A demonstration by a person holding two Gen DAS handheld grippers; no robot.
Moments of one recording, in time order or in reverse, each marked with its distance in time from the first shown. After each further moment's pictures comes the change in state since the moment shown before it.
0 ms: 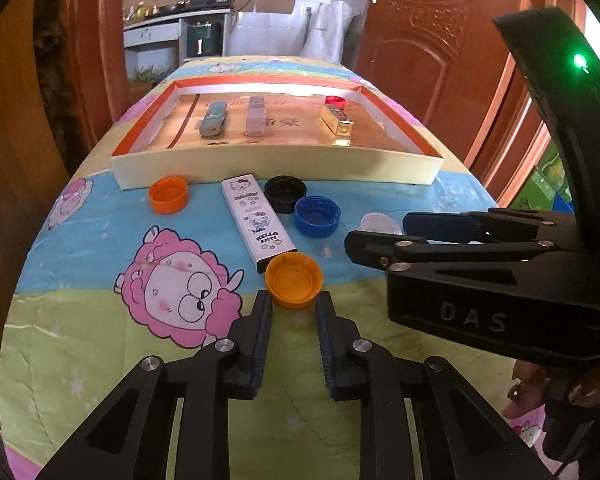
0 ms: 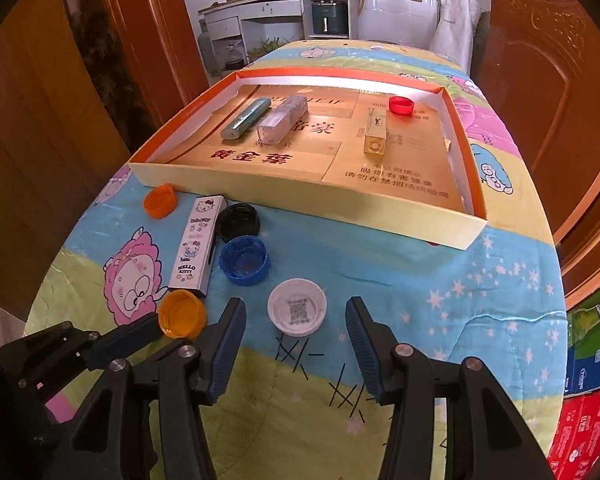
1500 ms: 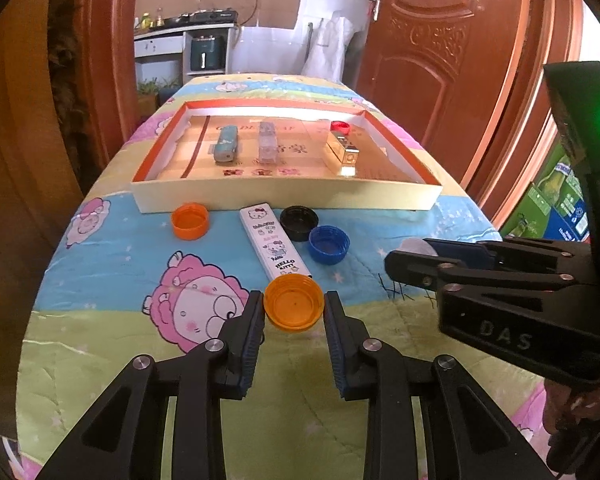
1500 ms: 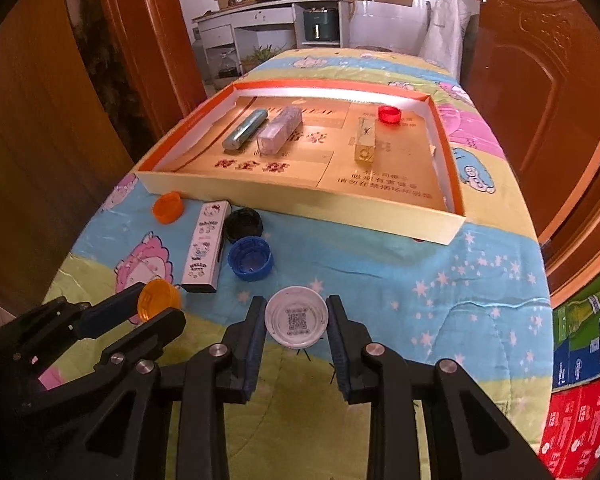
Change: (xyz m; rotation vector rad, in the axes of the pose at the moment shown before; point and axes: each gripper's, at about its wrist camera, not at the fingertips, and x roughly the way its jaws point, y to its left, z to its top) left arm -0.021 0.014 0.011 -0.027 -0.060 -0.017; right arm -0.026 0.004 -0.005 0.032 -0.034 -0.024
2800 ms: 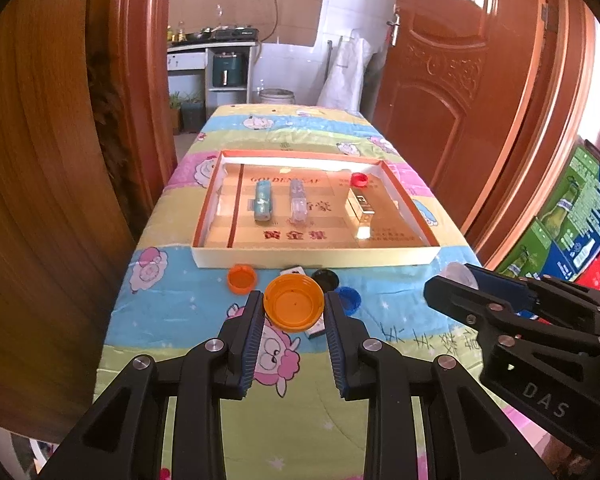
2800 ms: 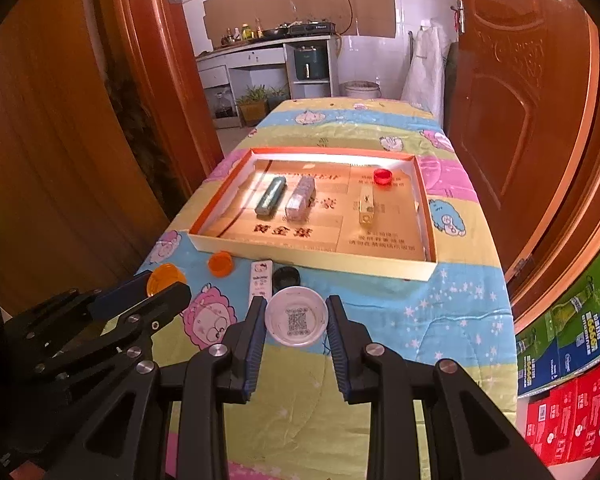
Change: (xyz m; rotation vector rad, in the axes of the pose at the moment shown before) left arm -0.066 0.014 0.050 -0.031 -0.040 0.064; right arm -0.083 0.032 0.020 0.043 -0.128 -0.012
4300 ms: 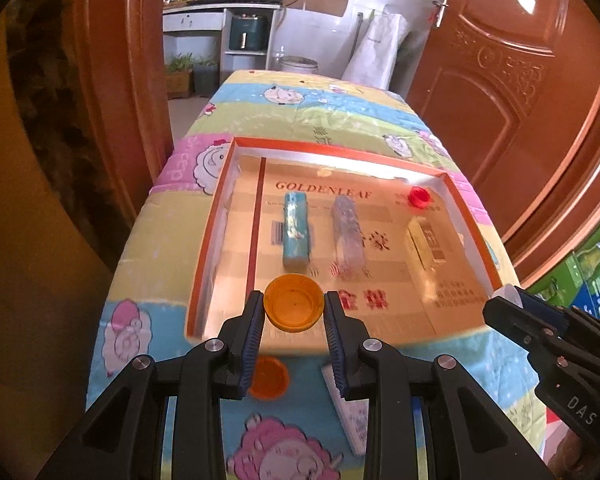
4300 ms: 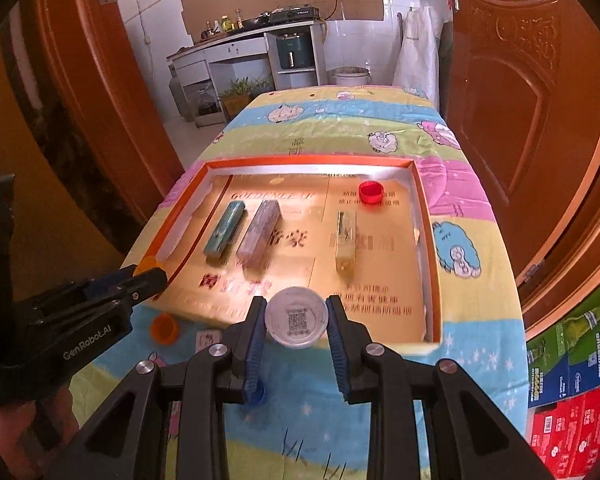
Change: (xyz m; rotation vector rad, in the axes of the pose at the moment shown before) left arm 0.127 0.043 0.078 -0.087 0.128 0.021; right arm 0.089 -0.048 0.062 0.059 0.047 -0.001
